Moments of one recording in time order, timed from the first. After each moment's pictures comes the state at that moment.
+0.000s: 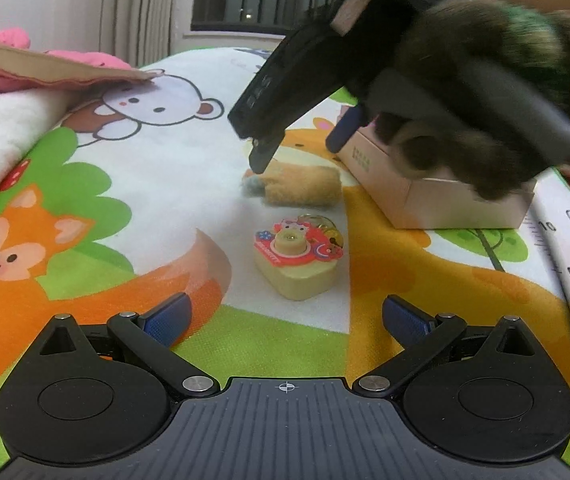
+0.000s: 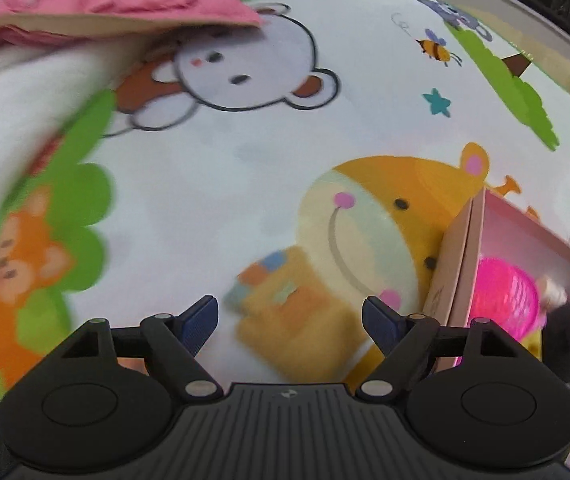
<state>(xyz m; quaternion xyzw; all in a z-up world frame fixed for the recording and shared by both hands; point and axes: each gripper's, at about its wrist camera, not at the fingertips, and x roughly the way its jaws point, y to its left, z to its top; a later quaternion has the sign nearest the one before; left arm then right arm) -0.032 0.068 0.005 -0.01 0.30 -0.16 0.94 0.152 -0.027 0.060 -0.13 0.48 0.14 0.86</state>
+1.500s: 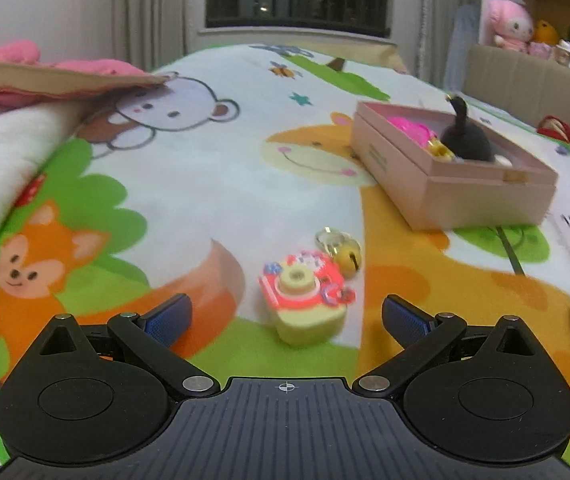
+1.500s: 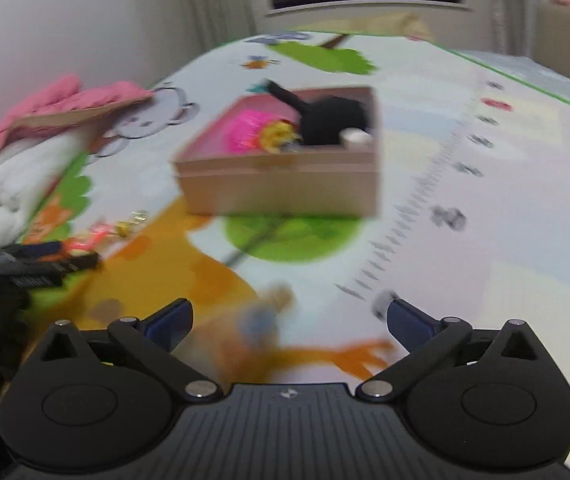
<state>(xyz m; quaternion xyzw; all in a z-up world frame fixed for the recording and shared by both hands) -0.022 0.054 0.015 0.02 0.31 -0.11 0.94 -0.114 -0.286 0.028 0.07 0.36 0.07 0.93</state>
